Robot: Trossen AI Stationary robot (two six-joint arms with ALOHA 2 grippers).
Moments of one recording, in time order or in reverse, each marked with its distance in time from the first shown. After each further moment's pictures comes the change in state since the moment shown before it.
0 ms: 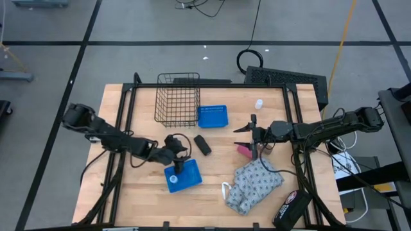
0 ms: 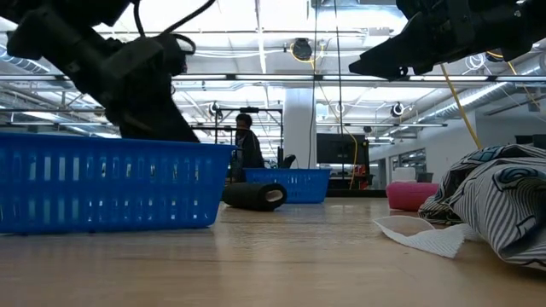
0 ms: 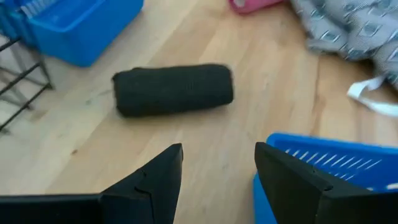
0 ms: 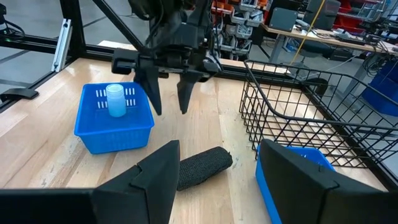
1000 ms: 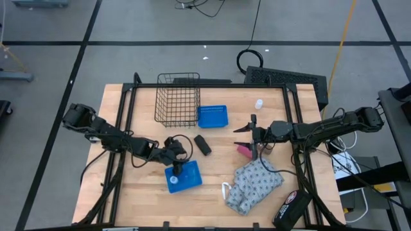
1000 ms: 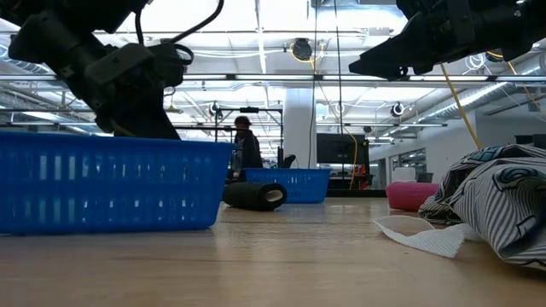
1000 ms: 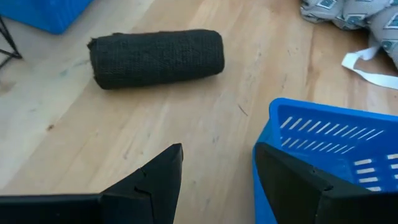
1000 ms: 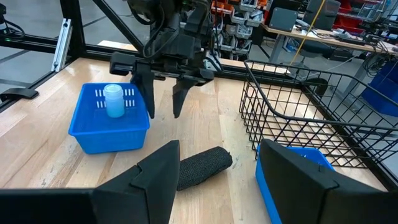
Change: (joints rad) left arm 0.004 0.007 0.000 -0.051 0.100 -0.019; right arm 0.000 0.000 0.000 0.000 0.000 -0.001
